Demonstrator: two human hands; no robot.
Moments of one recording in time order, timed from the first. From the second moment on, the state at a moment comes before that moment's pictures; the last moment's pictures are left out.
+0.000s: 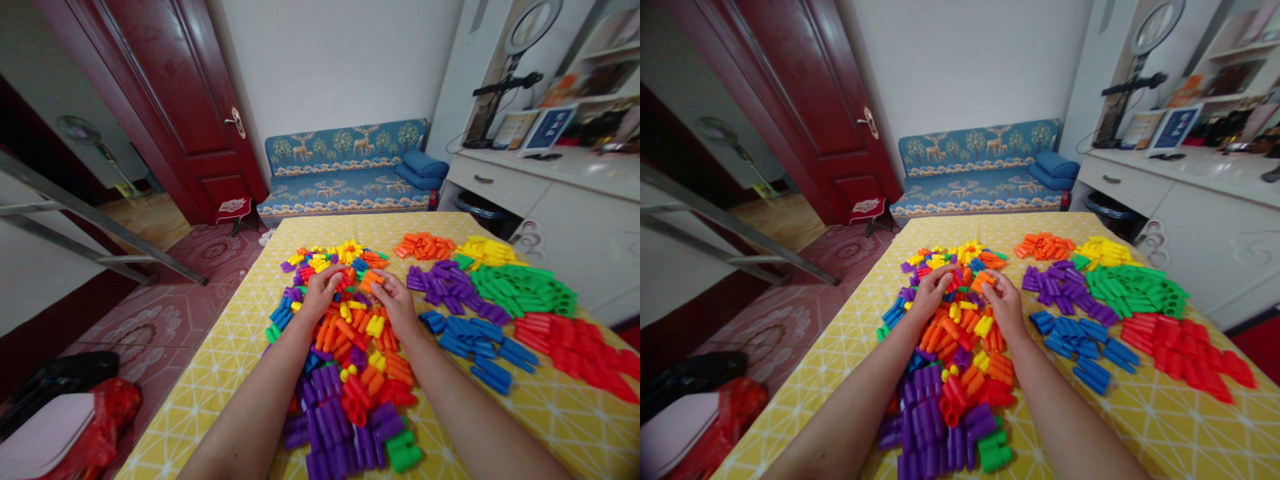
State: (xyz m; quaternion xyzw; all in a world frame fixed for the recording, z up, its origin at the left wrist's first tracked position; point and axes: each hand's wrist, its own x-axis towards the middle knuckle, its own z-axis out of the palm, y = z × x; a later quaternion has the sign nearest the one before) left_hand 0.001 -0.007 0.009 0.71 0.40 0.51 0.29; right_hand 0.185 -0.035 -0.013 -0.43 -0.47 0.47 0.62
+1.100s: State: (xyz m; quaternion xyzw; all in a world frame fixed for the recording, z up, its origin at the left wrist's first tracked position) left_hand 0.000 -0.003 0.002 0.72 0.40 0.50 0.28; right_hand 0.183 -0.026 -0.022 -0.40 -0.47 0.47 0.63
